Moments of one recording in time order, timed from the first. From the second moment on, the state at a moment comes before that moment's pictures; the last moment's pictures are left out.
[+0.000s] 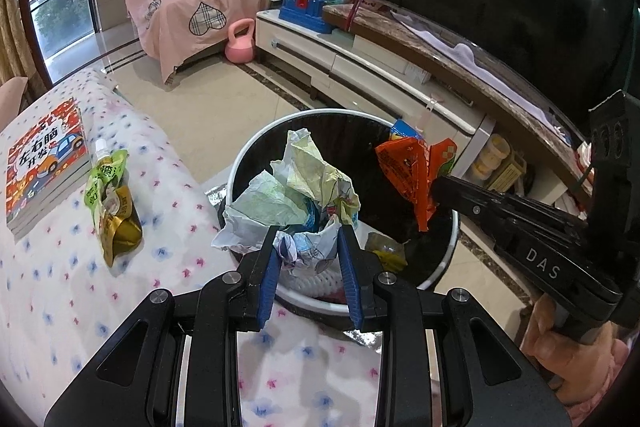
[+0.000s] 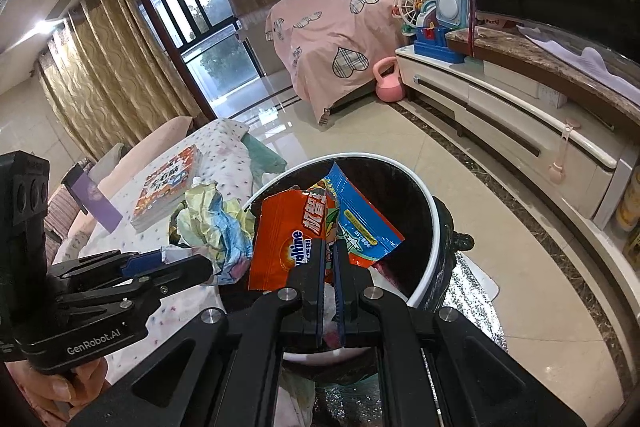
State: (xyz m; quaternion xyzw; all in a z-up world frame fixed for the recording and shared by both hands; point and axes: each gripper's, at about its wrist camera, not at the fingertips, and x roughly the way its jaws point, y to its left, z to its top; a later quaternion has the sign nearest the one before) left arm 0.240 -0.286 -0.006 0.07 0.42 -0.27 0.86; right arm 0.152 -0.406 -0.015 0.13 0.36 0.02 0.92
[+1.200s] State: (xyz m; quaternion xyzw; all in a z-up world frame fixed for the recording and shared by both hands) left arm 0.202 -0.207 -0.002 -0.01 0.42 -0.22 0.88; right arm 0.126 -0.397 -0.007 0.18 0.34 0.02 0.92
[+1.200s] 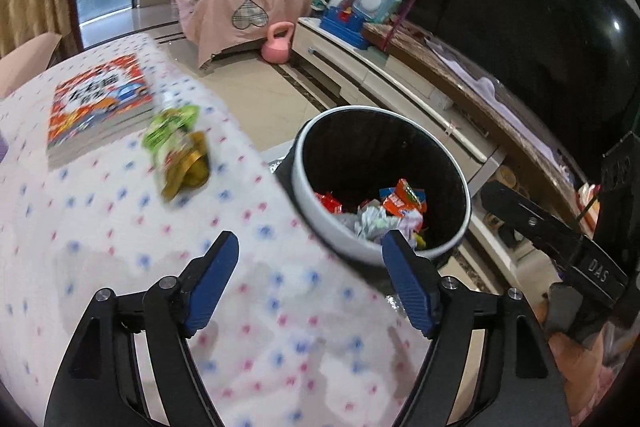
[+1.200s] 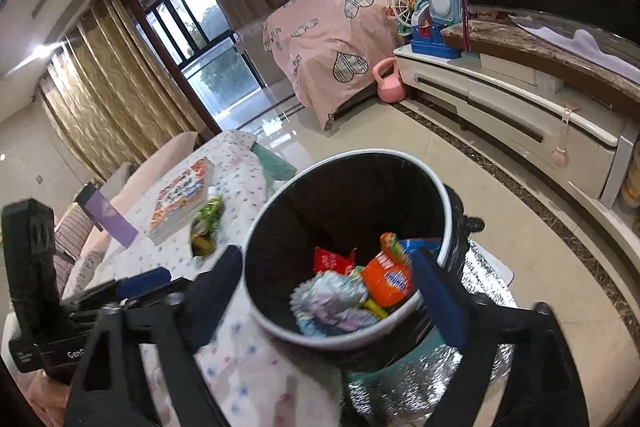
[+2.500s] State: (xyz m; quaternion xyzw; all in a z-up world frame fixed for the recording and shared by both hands) left arm 0.017 -0.063 0.005 -0.01 0.20 -0.05 0.98; right arm -0.035 -0.252 0.021 0.04 0.14 -0.01 0.99
